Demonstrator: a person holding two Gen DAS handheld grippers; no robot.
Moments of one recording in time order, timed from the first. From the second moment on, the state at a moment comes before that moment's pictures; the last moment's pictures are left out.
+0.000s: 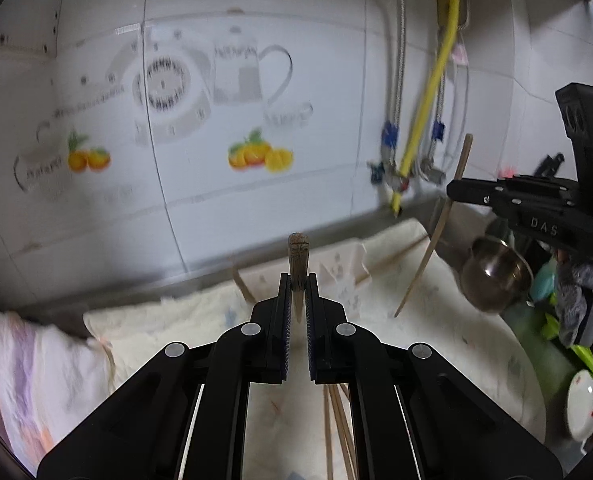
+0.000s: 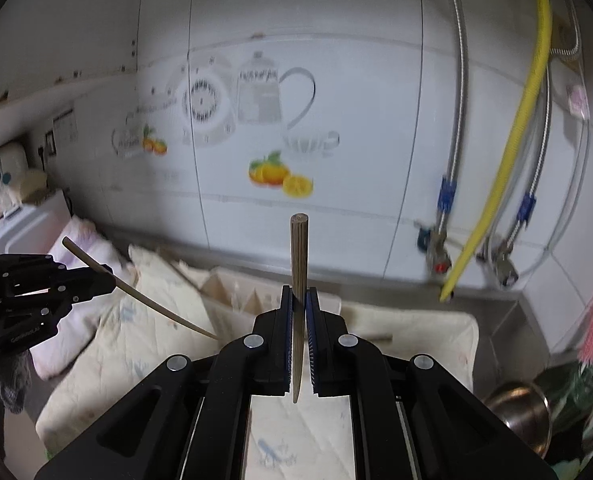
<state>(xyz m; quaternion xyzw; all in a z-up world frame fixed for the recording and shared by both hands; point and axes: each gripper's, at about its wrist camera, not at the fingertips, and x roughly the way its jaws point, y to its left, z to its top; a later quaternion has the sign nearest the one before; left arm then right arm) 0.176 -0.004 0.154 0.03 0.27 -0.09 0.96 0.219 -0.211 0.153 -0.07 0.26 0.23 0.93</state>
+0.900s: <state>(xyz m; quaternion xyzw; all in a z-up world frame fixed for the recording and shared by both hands) 0.246 0.020 0.149 -0.01 0.26 -0.05 0.96 0.314 -0.188 0.122 -0.05 0.25 0.19 0.95</state>
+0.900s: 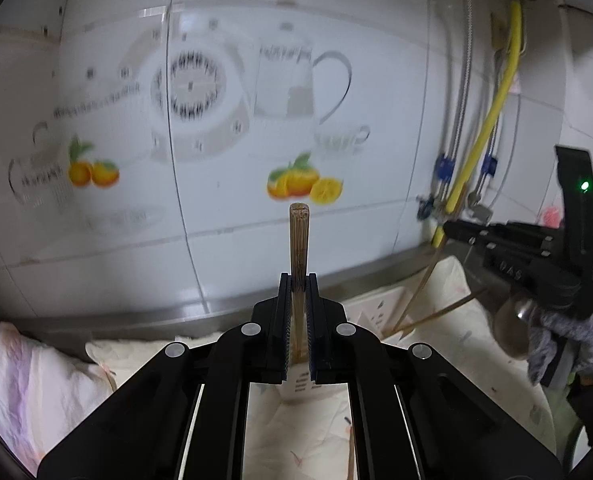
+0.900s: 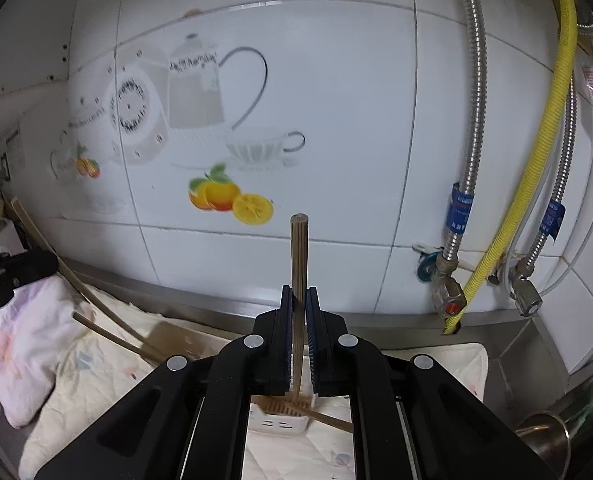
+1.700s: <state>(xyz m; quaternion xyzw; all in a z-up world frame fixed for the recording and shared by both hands) 0.239 0.023 0.127 -0.02 0.28 -0.06 0.96 0.293 -0.204 0.127 -0.06 0.24 0.16 0.95</state>
